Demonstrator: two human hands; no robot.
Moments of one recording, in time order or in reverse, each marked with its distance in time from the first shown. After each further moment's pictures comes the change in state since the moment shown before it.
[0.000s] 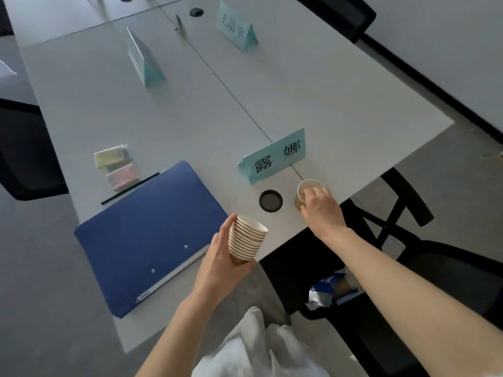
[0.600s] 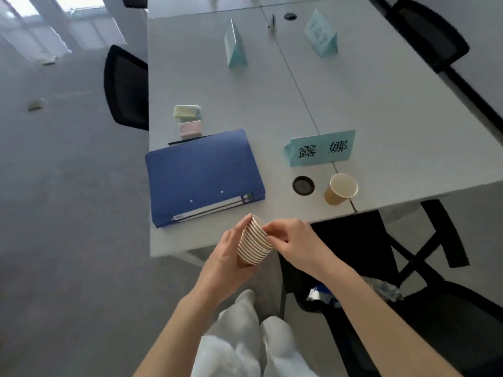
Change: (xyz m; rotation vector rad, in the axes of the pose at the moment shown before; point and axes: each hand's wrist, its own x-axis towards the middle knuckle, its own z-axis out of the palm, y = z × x) left_hand -0.138 -0.002 0.027 -0.026 0.238 -0.021; right_hand -0.151 -0.089 -0.056 0.610 -0.476 -0.462
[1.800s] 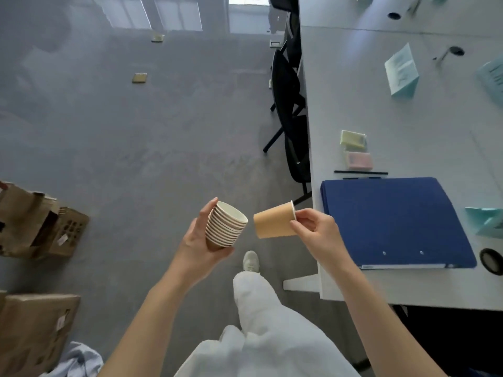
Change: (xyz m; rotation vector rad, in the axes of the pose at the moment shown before) left_hand -0.034 -0.286 -0.409 -0.167 0.337 -0.284; right_hand 0.249 -0.253 0.279 0.131 0.177 0.054
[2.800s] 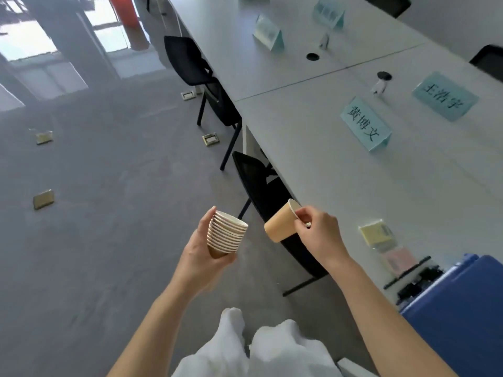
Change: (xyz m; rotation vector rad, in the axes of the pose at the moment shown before) left_hand 0.516 0.115 -0.080 0.113 -0.403 0.179; right_hand 0.411 -0.137 -0.006 -0.219 0.475 0.217
